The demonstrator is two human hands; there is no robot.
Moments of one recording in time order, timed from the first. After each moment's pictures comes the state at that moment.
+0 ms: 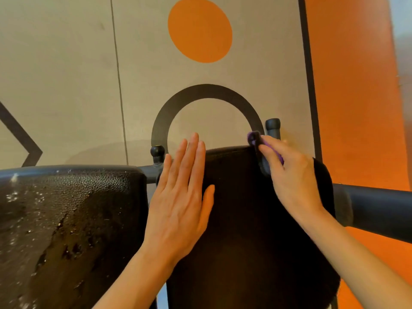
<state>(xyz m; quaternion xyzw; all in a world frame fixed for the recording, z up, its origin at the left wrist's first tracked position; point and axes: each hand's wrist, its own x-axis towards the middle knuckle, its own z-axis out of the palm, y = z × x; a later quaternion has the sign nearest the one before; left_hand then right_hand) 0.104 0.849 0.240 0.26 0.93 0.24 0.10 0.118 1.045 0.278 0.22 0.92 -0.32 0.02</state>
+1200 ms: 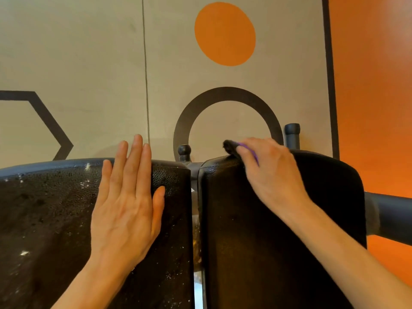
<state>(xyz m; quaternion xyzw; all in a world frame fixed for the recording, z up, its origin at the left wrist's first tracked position) 0.081 0.724 0.242 0.17 0.97 0.13 0.09 0.072 0.957 0.278 0.13 0.96 -0.21 0.16</state>
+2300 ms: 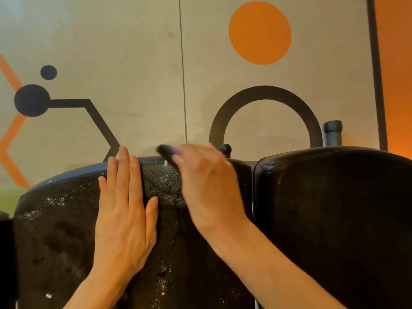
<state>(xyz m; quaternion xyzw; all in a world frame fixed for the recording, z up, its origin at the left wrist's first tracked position) 0.083 0.622 0.238 0.13 0.97 0.16 0.09 0.051 0.773 0.282 0.10 0.94 -0.30 0.08</state>
